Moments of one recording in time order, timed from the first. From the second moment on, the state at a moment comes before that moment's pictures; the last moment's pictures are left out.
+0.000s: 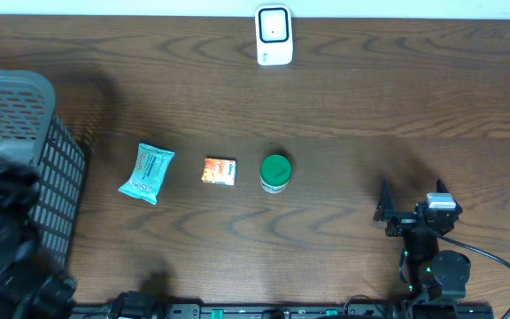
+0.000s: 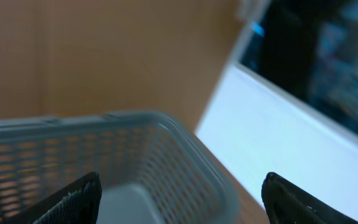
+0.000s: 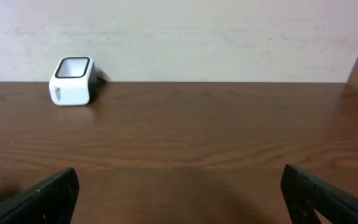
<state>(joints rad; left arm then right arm) -0.14 0.74 1.44 -0.89 -0.98 -0.51 -0.01 0.01 0.01 -0.07 0.00 0.01</state>
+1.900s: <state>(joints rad) 0.80 2.01 1.43 -1.04 -0.47 -0.11 -0.01 0.01 0.01 -0.07 0.00 0.01</state>
